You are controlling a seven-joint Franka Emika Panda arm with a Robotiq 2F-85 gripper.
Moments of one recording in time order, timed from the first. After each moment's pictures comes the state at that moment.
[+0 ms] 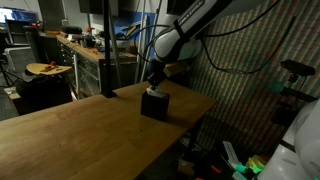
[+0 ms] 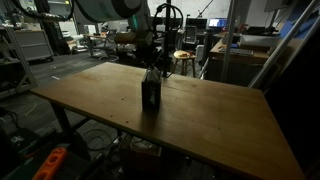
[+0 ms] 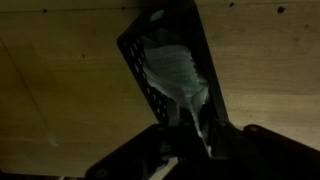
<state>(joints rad) -0.08 0.00 -0.08 -2.37 -0.14 2.64 -0.05</state>
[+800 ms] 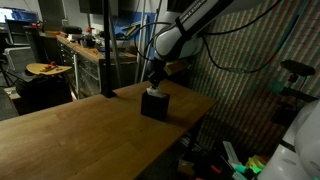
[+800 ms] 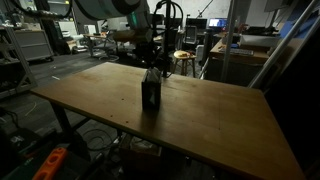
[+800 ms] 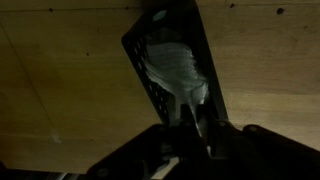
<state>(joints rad) -0.08 -0.02 -0.07 -2.37 -0.16 2.62 -0.05</state>
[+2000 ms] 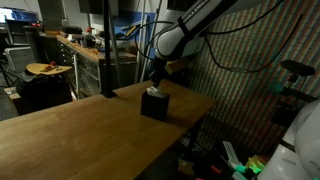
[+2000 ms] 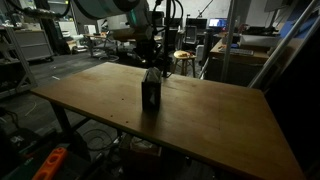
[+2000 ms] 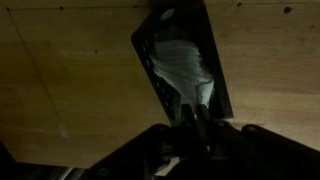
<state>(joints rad) -0.08 -0.03 -0.08 -2.37 -0.21 2.62 -0.02</state>
